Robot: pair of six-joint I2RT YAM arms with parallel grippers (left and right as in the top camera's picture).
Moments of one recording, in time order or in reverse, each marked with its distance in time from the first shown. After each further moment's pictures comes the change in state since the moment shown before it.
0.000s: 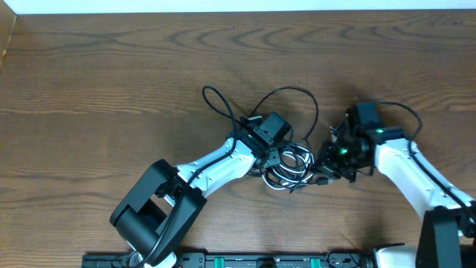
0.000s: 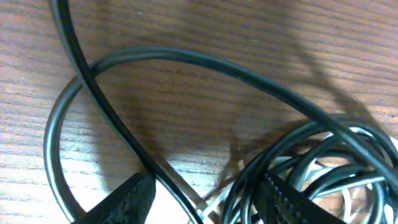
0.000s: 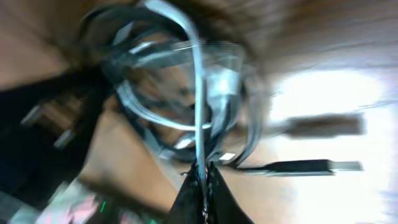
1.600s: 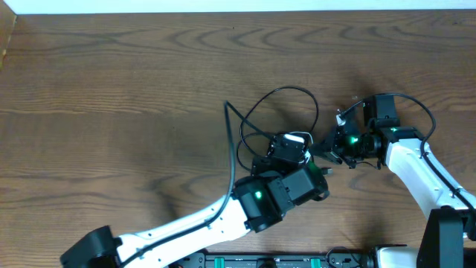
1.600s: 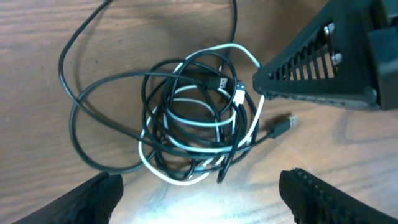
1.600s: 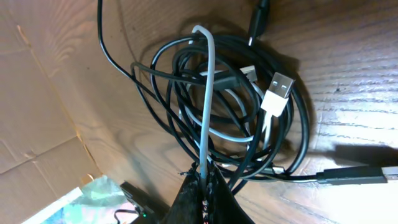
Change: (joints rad) left arm -0.389 -0.367 -0.013 -0.090 -0.392 0.184; right arm -0.091 -0.006 0.002 0.182 -0.154 0.023
